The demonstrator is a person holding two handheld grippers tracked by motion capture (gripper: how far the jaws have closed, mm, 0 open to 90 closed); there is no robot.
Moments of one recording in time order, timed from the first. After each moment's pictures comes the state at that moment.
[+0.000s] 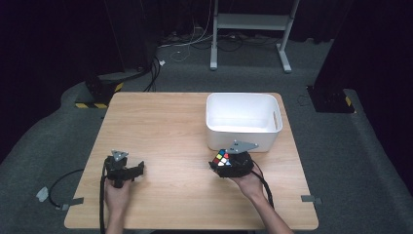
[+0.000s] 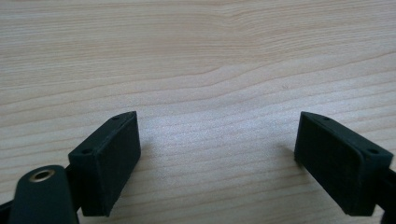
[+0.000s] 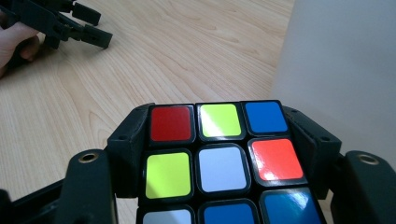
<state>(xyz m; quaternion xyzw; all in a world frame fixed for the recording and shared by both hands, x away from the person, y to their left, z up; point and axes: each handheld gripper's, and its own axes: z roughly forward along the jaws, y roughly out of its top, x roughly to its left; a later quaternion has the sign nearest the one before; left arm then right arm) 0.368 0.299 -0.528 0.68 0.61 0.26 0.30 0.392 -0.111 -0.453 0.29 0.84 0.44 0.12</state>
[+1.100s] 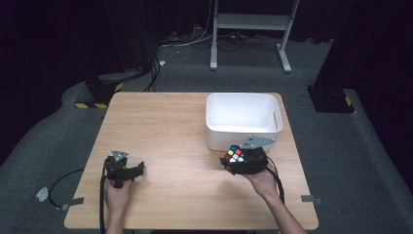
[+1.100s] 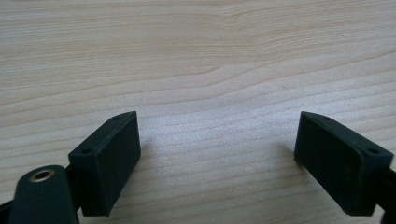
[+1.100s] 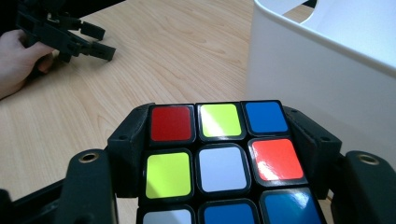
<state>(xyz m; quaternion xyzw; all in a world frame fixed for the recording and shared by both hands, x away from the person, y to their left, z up) 0.368 0.299 -0.528 0.68 0.61 0.26 0.30 0.388 -0.143 -0.420 0.29 0.83 0.45 0.12</state>
